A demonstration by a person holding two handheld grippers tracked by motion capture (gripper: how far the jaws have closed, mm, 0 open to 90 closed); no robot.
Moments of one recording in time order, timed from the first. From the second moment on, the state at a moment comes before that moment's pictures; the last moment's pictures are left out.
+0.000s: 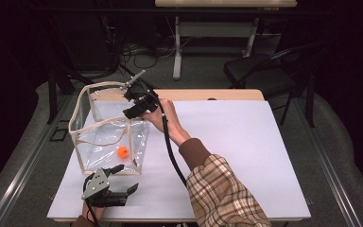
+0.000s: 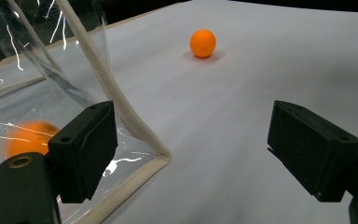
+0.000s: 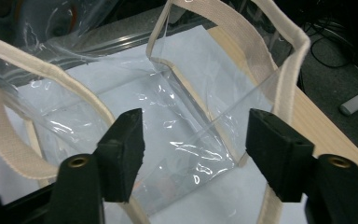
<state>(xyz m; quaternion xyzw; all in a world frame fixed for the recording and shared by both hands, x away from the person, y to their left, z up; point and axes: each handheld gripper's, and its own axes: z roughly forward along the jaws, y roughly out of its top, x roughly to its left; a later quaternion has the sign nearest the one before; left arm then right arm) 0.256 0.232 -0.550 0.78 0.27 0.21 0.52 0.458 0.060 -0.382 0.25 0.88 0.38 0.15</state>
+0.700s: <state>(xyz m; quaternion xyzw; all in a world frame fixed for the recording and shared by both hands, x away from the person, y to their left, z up) 0.256 0.231 -0.549 0.78 0.27 0.21 0.52 0.426 -0.032 -0.388 0.29 0.86 0.40 0.16</state>
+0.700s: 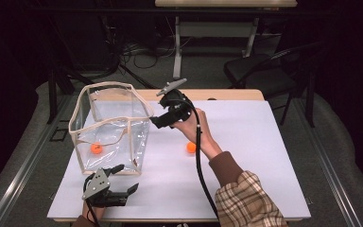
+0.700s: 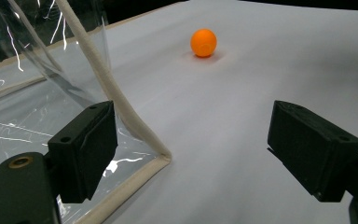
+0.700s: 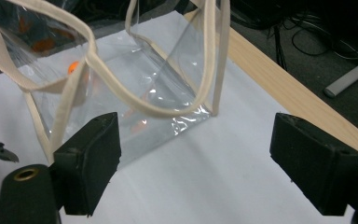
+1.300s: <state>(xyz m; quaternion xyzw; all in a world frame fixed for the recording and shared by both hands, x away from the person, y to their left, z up) 0.255 0.231 -0.549 0.78 0.27 0.22 0.52 0.396 -0.082 -0.430 0.30 0.85 0.40 0.17</state>
